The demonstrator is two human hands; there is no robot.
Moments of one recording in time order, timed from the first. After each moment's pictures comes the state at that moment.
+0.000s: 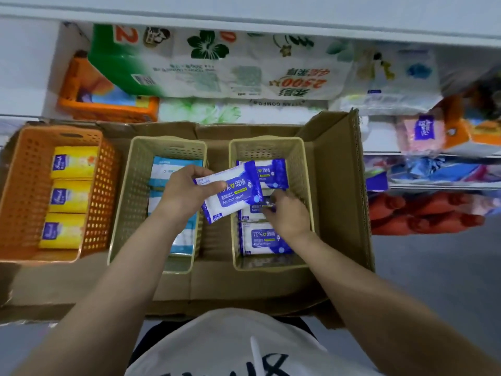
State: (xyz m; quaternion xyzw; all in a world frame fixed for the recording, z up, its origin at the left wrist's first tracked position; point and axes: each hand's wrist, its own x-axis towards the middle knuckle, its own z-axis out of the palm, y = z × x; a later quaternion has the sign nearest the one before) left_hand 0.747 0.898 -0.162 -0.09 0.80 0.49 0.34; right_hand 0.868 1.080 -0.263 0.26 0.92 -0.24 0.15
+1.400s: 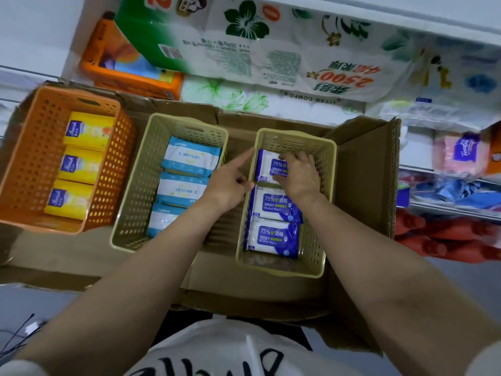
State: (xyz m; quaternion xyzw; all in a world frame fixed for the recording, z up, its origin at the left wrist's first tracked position) left_hand 0.747 0.932 -0.218 0.01 0.83 0.42 0.37; right_hand 0.780 1.110 -0.290 0.21 0.94 -0.19 0.16
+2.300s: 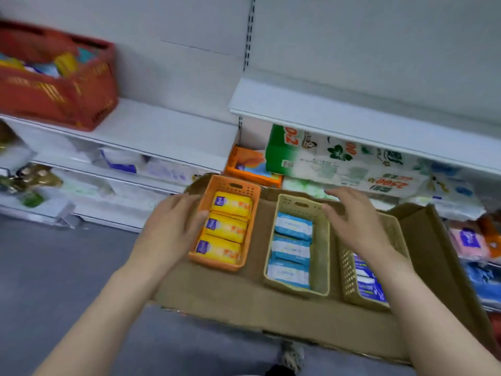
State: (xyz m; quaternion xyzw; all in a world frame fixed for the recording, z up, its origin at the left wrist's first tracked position) left_hand 0.744 0.497 -0.056 0.17 0.94 0.29 -0.01; right_hand 0.812 0.843 -0.045 0.12 0.97 -0.18 -0.10
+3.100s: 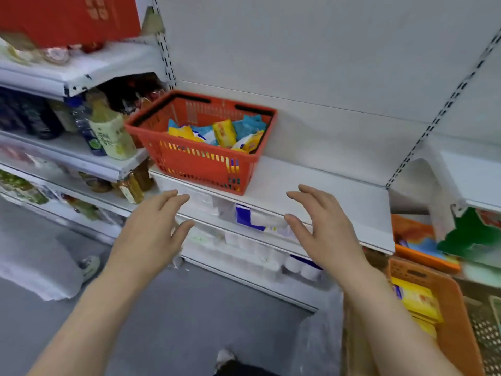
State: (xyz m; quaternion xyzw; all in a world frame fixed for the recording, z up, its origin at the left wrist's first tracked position) left_hand 0.482 0.065 -0.010 0.13 0.97 0.14 -0.13; right_hand 0.506 0.371 -0.024 -0.07 0.95 -0.26 -0.17
